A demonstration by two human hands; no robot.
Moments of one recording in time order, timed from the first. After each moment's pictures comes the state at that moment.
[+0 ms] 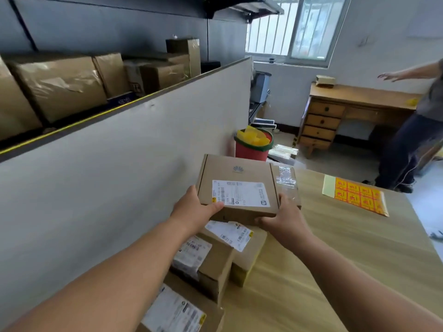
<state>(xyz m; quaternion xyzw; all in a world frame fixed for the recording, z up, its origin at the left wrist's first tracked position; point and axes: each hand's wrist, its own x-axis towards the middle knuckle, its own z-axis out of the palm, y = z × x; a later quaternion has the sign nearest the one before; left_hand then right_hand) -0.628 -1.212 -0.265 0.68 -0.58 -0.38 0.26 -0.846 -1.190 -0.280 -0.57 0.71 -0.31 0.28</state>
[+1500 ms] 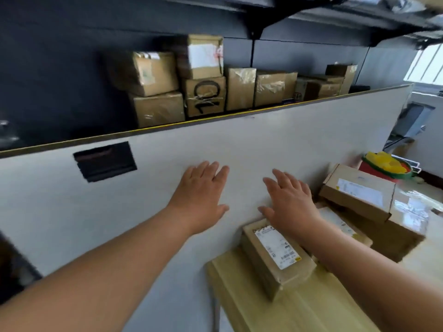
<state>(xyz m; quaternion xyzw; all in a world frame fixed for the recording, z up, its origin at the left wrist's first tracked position) -0.481 -0.891 -0.178 0.77 -0.62 0.10 0.03 -0.650 -1.005 -0.199 -0.91 0.40 -0.09 0.00</state>
